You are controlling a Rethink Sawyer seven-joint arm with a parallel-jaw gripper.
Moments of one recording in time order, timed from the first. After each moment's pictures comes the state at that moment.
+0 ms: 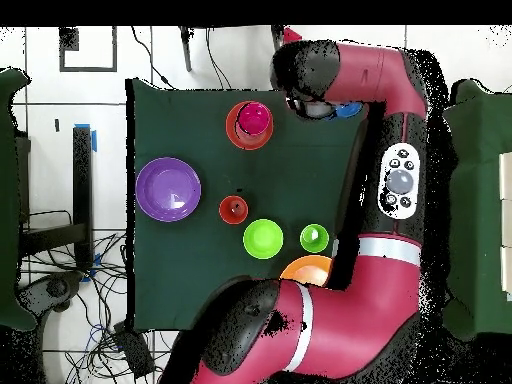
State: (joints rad) arm -0.35 -0.28 0.21 0.63 -0.38 1.17 1.47
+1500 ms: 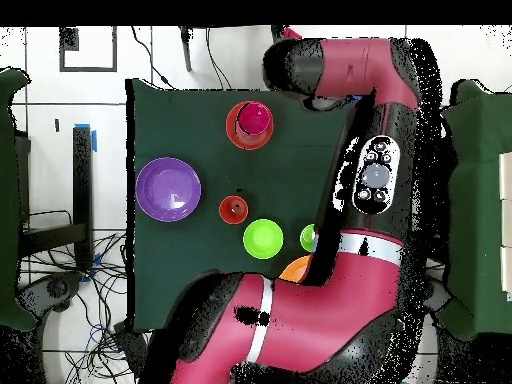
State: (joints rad) arm -0.27 -0.22 0.03 0.51 -0.45 1.07 1.47
